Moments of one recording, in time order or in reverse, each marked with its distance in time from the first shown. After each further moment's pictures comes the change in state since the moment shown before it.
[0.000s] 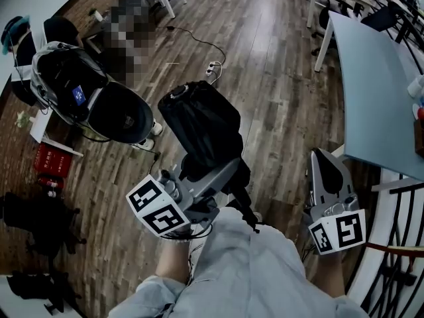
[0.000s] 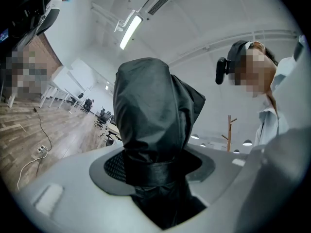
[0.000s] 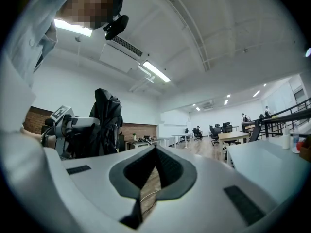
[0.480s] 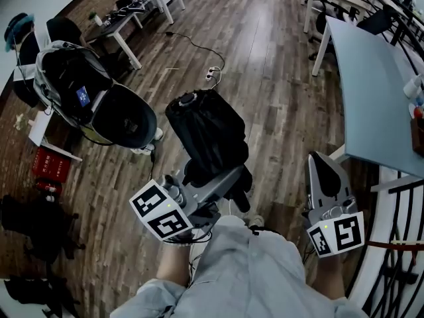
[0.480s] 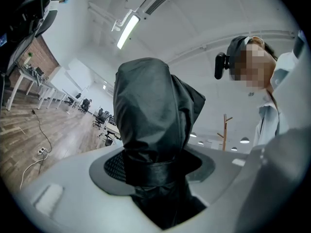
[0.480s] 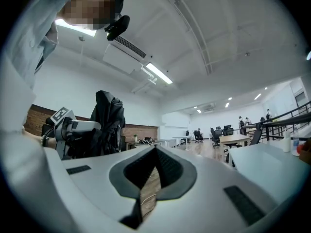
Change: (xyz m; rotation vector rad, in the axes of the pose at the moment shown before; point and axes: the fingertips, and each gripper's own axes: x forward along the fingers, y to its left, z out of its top) left arm -0.032 -0.008 0.000 0.018 0.020 -0.025; right arm -0.008 0.040 0.011 -0.020 -0.016 -0.001
